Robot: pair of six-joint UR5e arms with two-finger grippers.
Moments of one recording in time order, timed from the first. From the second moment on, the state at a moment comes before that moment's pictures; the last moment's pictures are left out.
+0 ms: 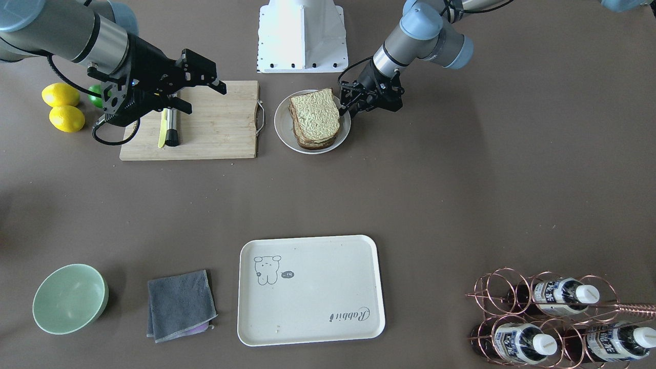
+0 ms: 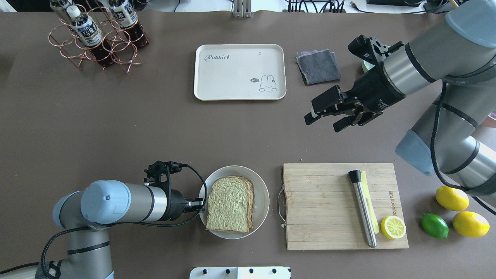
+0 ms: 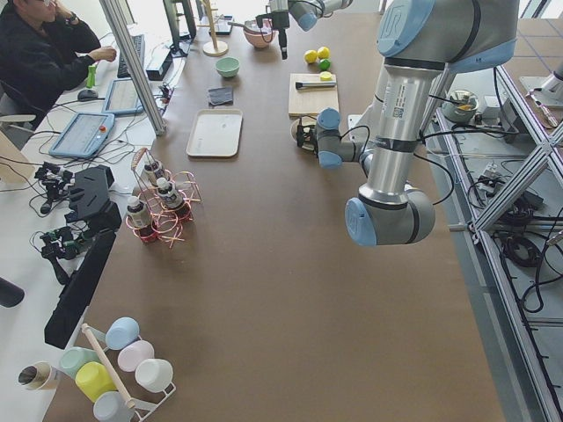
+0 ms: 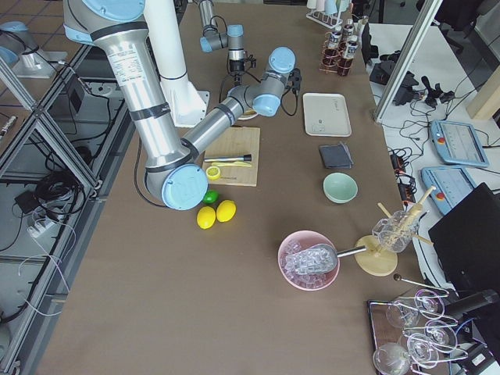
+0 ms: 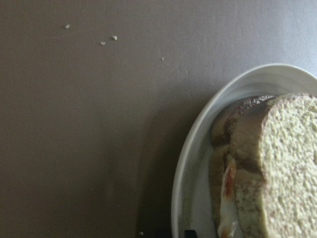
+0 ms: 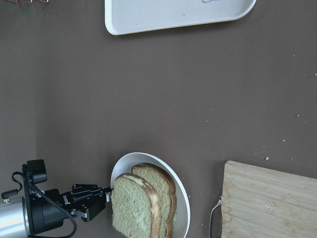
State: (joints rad) left arm -0.29 -1.87 -1.75 -2.35 -1.75 -1.50; right arm 0.87 -1.21 1.90 -1.07 2.54 1.23
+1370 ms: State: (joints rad) left arm -0.44 -1.99 -1.80 -2.14 -1.90 -1.59; right arm 0.88 -1.21 1.91 -1.07 2.55 1.22
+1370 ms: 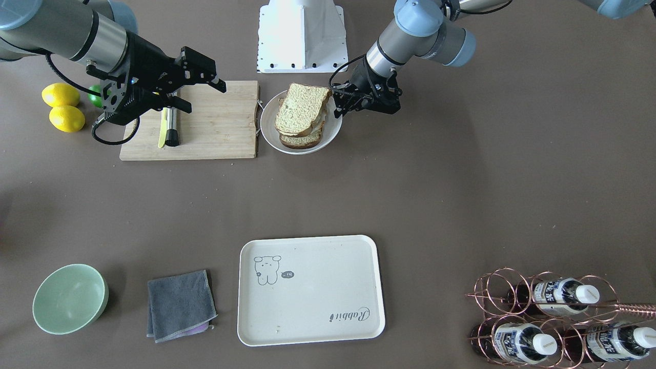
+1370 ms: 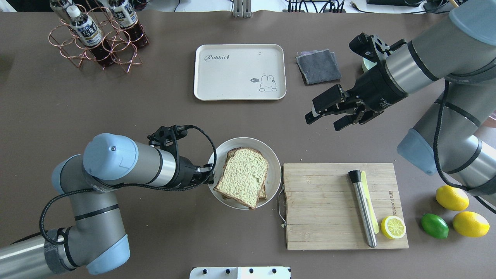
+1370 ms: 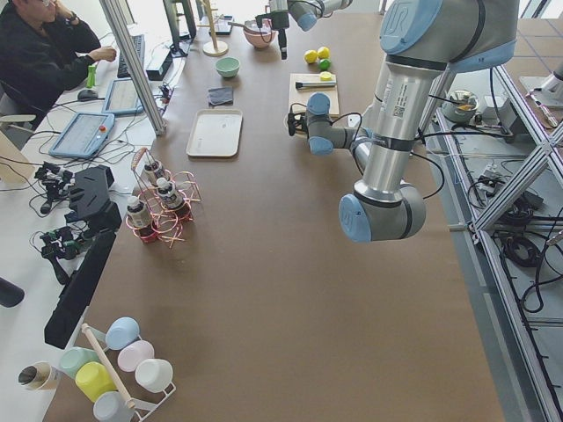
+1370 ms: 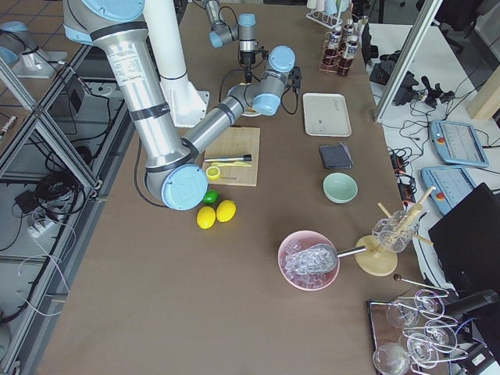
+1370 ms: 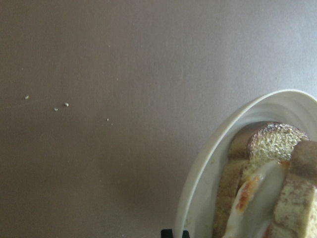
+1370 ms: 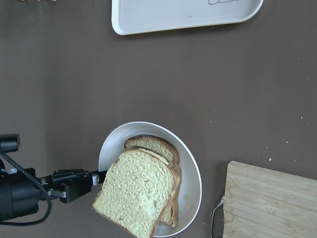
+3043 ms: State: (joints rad) left arm -0.67 -2.29 -1.35 -2.23 -1.75 -2.12; right arm 0.91 -1.28 1.93 -0.88 2.20 1.33
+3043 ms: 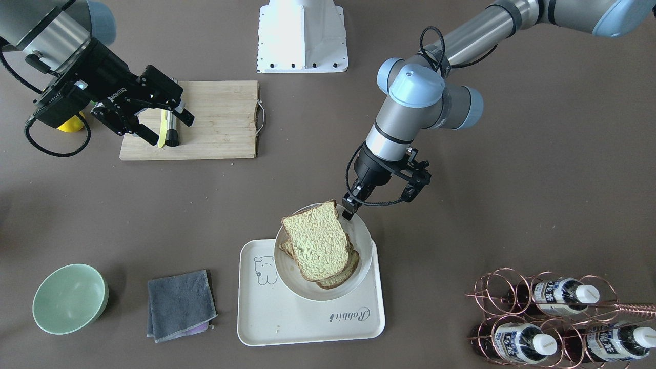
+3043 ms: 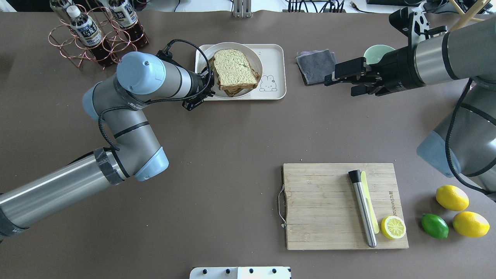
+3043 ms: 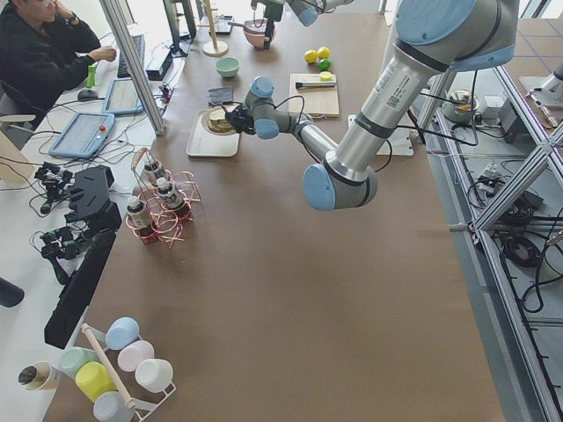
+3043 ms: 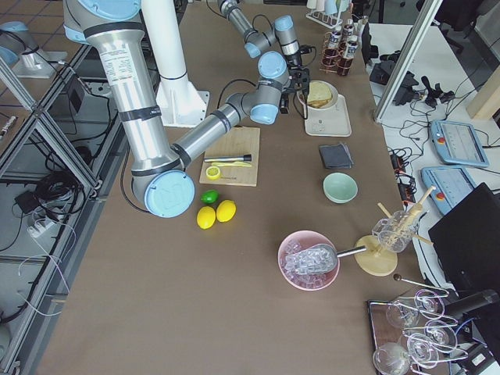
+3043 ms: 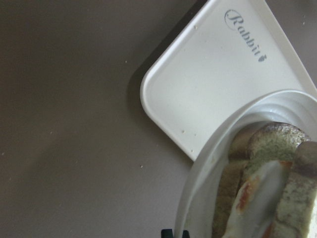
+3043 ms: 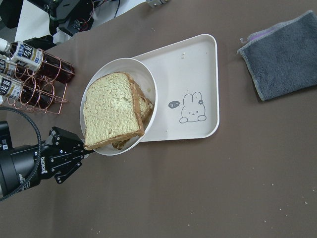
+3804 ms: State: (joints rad) left arm -0.65 -2.43 -1.09 -2.28 -1.68 -2.14; right arm 0.91 -1.28 1.92 -0.89 2.15 1.33
